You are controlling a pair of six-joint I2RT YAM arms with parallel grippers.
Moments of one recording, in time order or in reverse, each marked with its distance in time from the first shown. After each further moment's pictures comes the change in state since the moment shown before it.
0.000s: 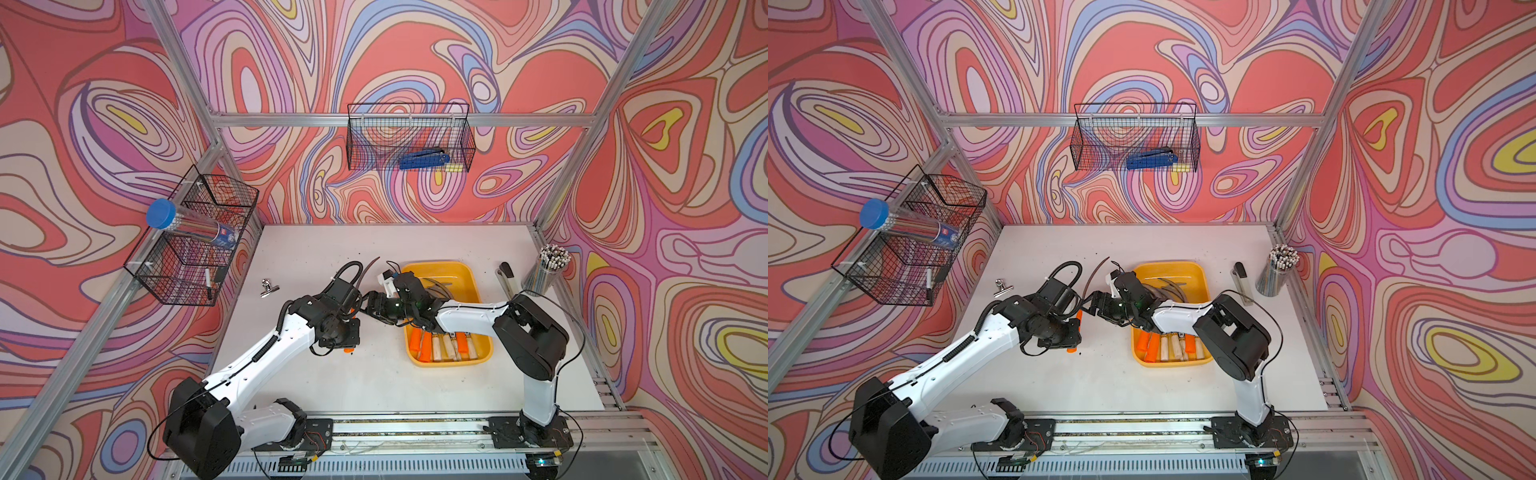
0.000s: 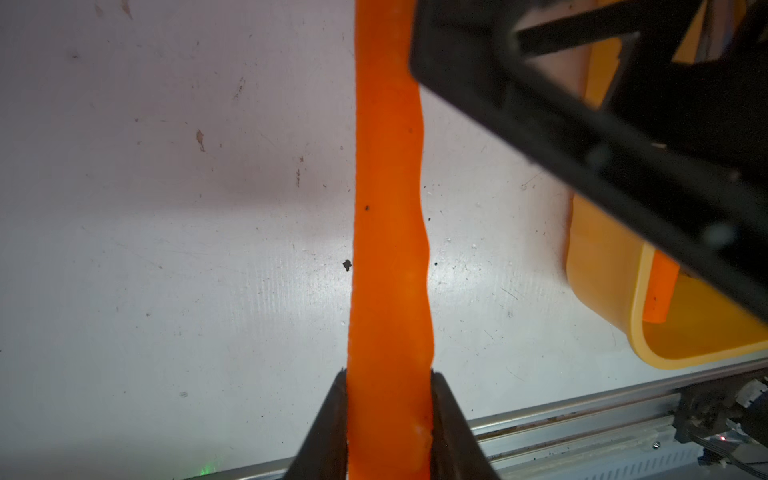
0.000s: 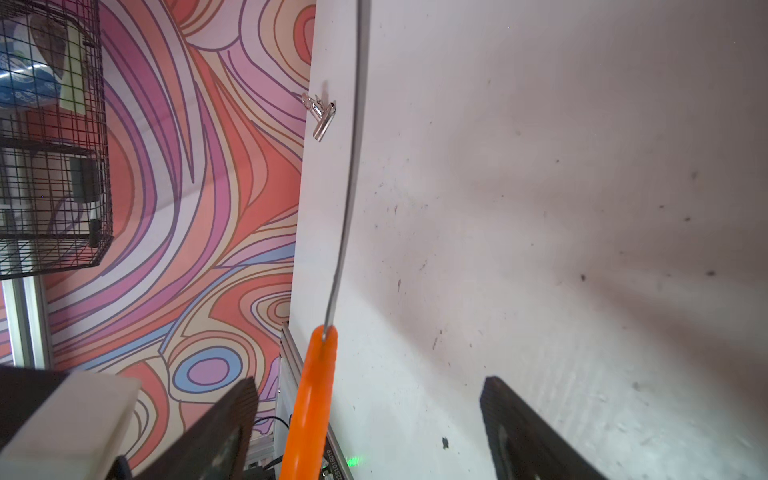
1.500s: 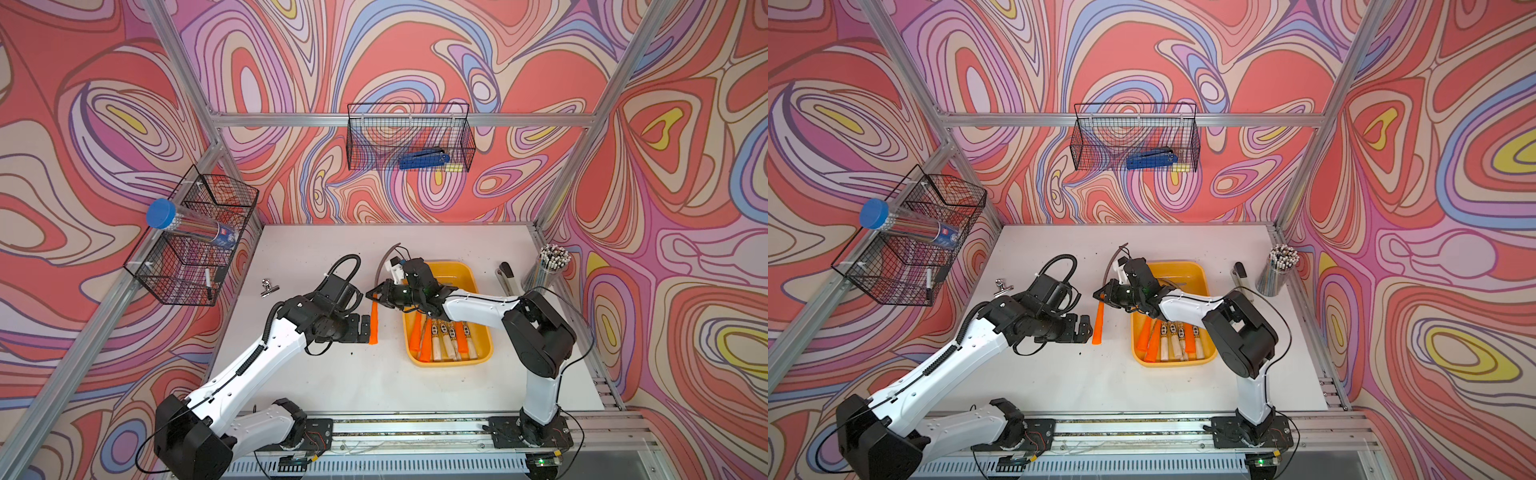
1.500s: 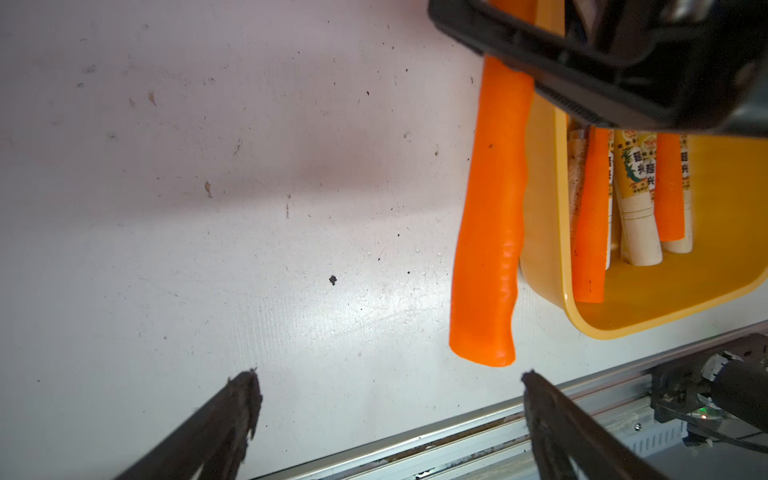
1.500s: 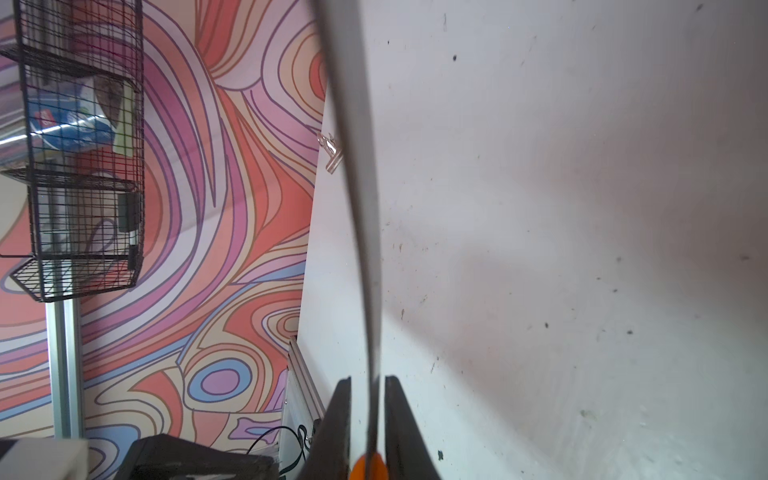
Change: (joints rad) left arm -0.013 -0.070 0.064 -0.016 -0.014 0.060; right arm -0.098 -0.056 0.038 -0.084 -0.058 -0.061
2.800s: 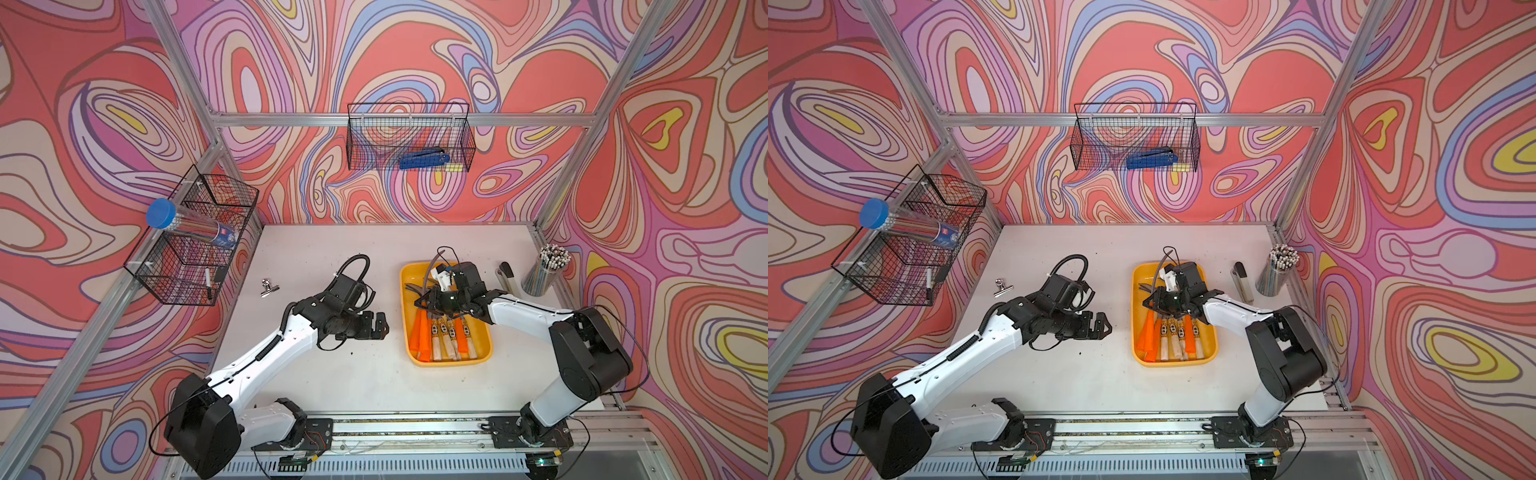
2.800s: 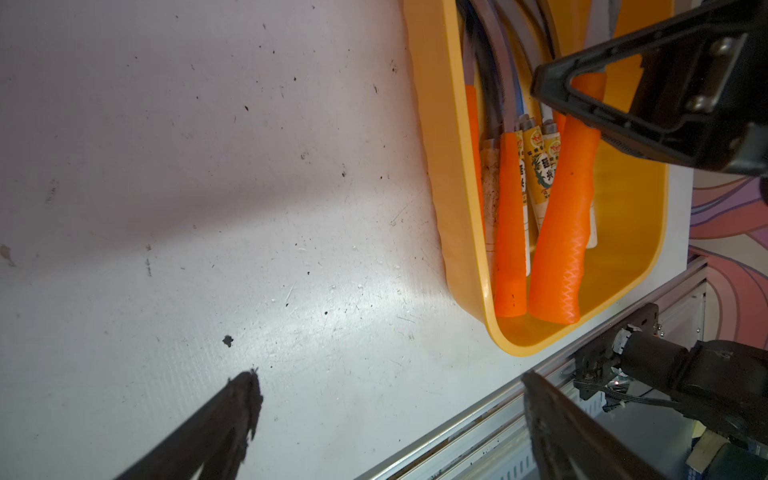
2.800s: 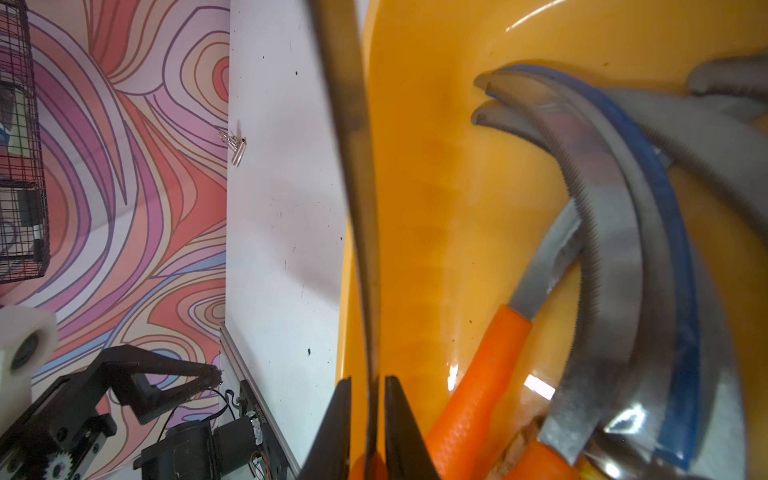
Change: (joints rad) left arm -0.018 0.085 -0.083 0.260 0.193 -0.019; right arm -0.263 -0.239 -0.292 -0.232 -0.082 -0.263
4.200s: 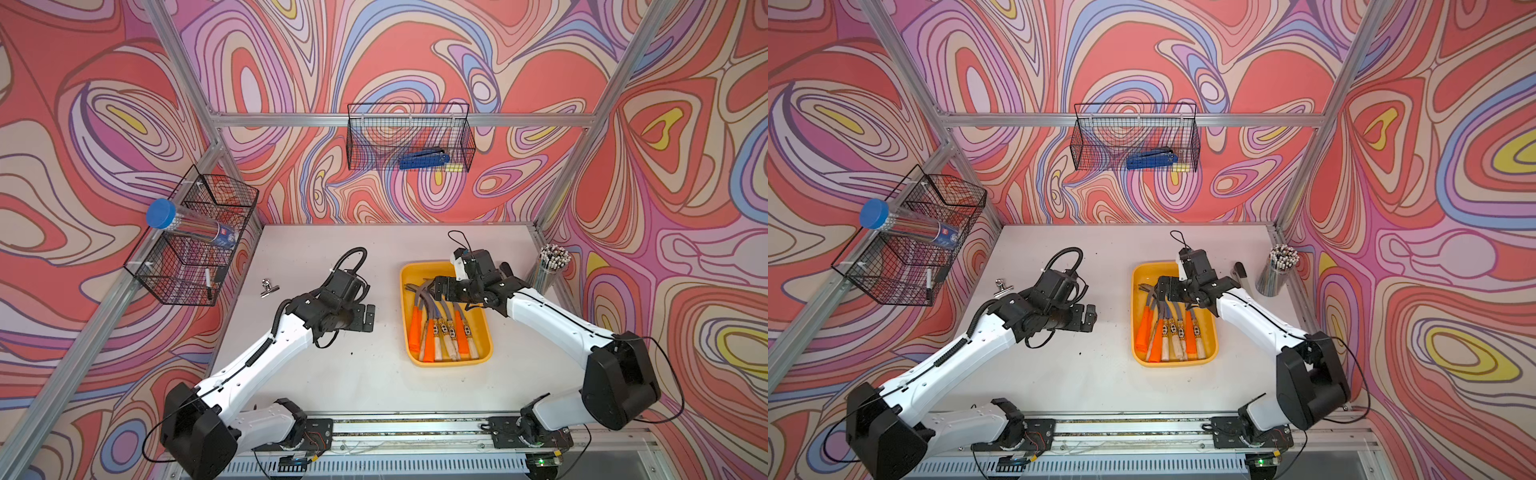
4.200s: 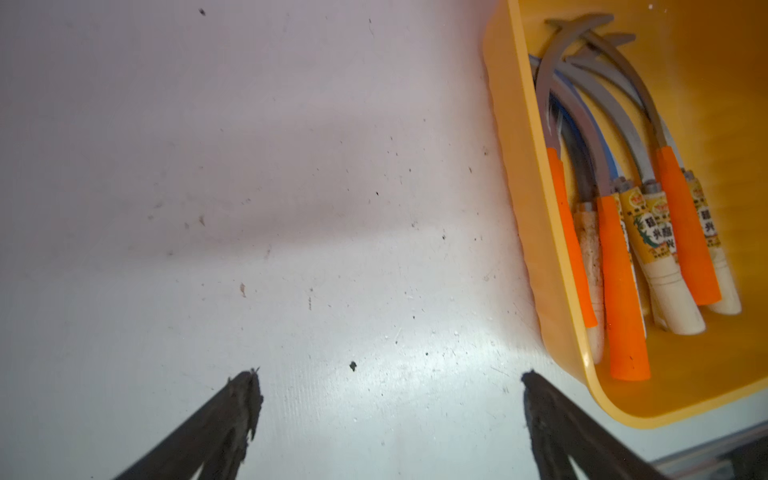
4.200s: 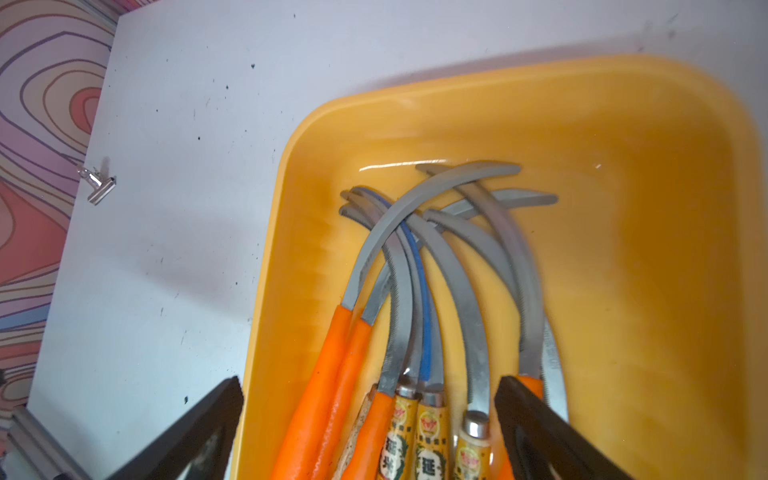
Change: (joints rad) left arm -0.002 -0.060 0.065 -0.068 -0.365 0.109; right arm -0.020 -0.208 0.152 -0.416 0.446 -0.291
